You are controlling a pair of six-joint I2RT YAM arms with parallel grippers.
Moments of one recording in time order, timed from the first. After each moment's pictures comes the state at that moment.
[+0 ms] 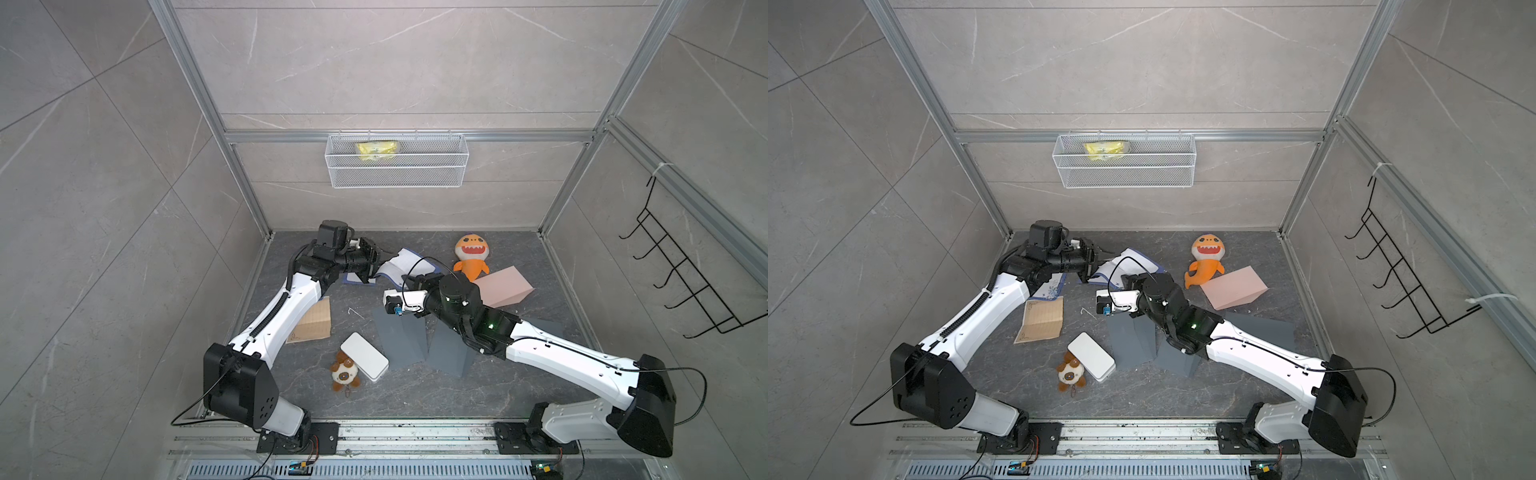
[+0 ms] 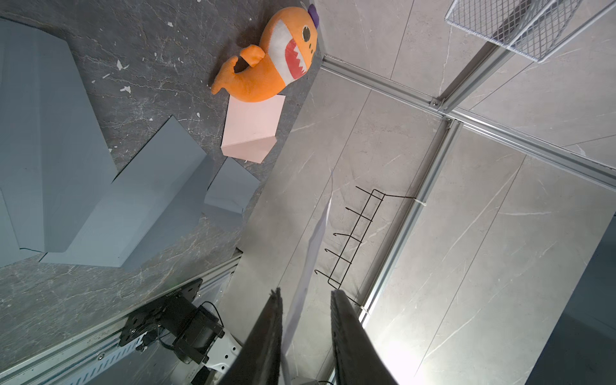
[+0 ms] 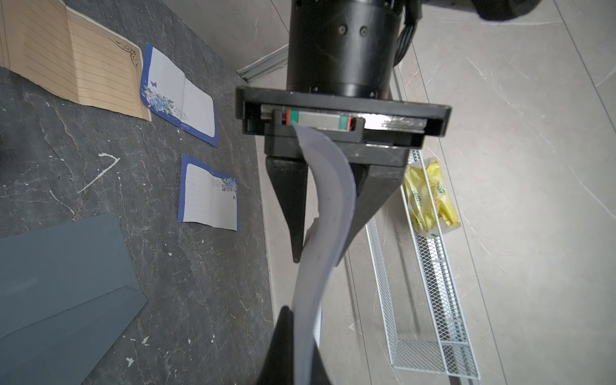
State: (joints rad) left arm -0.37 1.50 1.35 -0.38 0.77 -1.49; right arm 0.94 1.35 1.08 0.03 0.27 -1.15
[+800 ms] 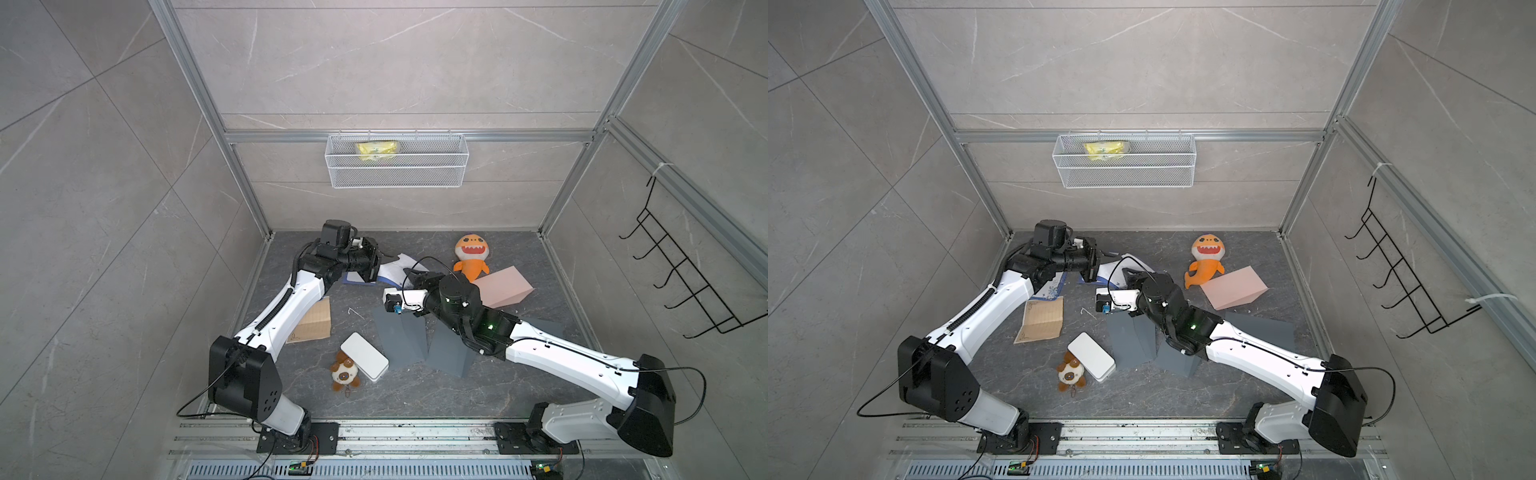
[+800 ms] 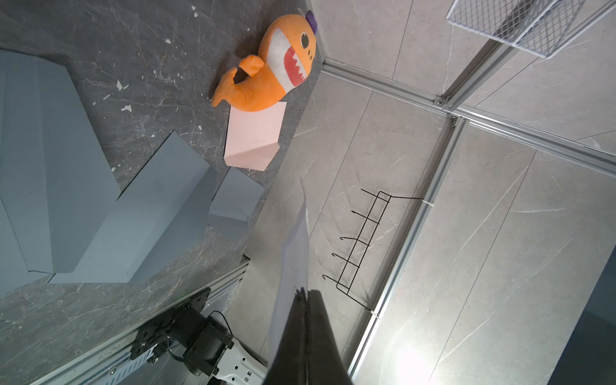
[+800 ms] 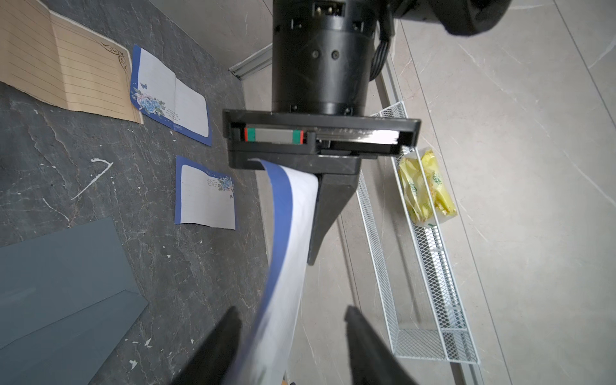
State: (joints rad) left arm -0.36 1.53 1.38 -0.36 0.73 -1.40; right arm 0.95 1.34 1.08 0.03 0.31 -1.06
